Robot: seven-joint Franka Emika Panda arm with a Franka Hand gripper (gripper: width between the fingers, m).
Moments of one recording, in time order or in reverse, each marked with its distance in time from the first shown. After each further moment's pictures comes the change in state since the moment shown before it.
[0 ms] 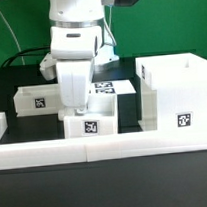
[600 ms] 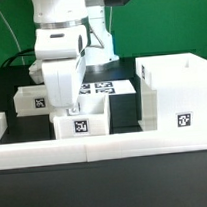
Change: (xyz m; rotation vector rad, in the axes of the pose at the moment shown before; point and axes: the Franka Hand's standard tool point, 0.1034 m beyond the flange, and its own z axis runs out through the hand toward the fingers) arm -0.017 0.001 0.003 -0.028 0.065 0.010
